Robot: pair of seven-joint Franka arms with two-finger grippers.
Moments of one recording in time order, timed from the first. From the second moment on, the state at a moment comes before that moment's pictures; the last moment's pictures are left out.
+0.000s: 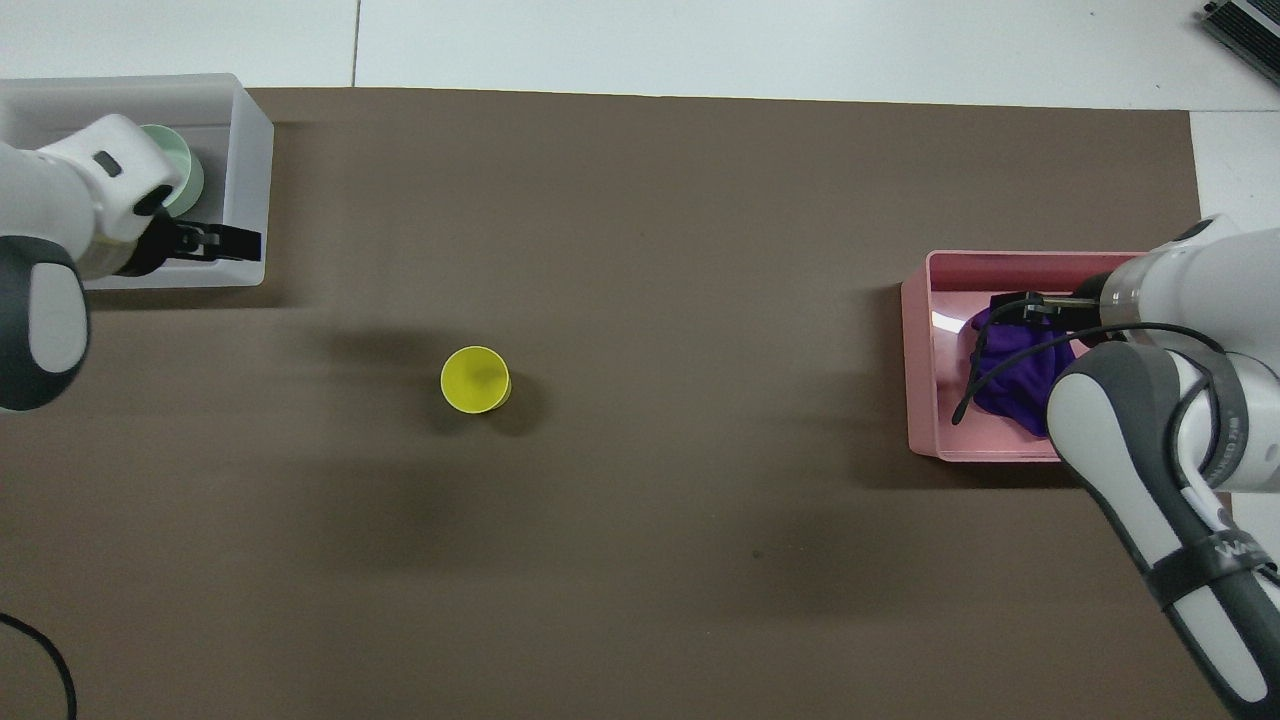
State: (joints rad) left arm -0.02 0.17 -0.06 -1.84 0.00 2.20 0.07; right arm 0.05 0.06 -0.10 -2.03 -0.02 2.24 0.10
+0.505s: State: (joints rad) left arm -0.22 0.12 -0.07 -2.06 0.00 2.37 0.00; right arm 0.09 -0.09 -0.10 -1.89 -0.03 1.92 0.15
